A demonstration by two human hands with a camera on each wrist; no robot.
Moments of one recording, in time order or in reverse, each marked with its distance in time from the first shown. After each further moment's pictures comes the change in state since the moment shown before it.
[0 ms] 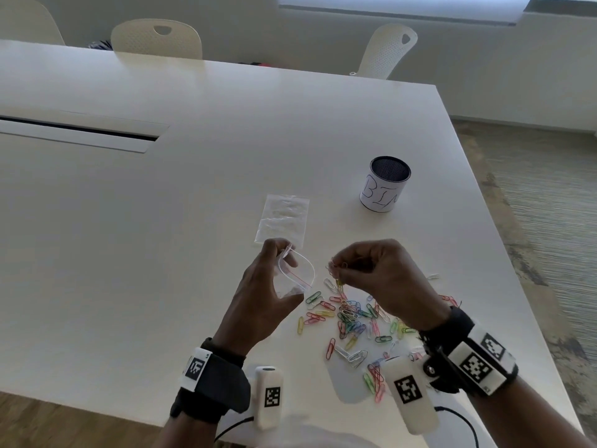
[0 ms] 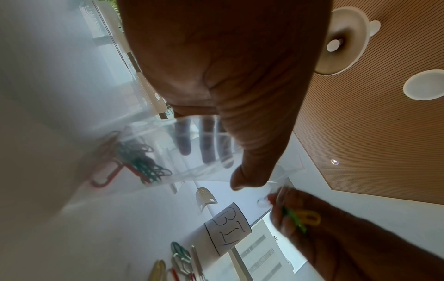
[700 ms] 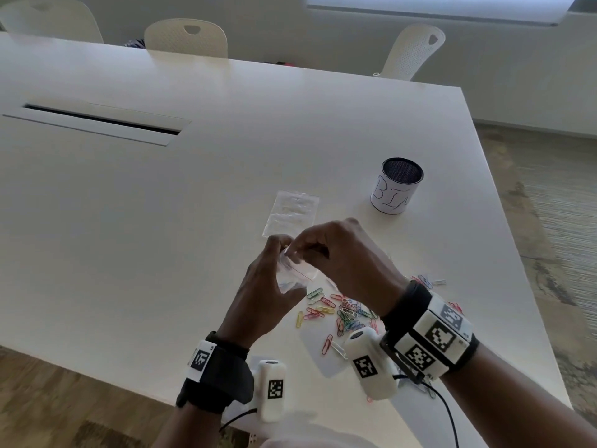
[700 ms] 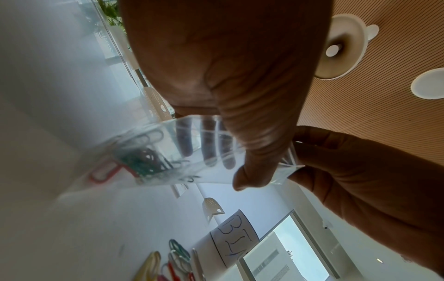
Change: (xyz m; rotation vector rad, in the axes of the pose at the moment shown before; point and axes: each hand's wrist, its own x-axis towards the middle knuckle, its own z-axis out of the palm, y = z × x) left_hand -0.007 0.012 0.007 0.007 0.048 -0.089; right_hand 0.028 -0.039 0.029 -0.387 -0.113 -0.452
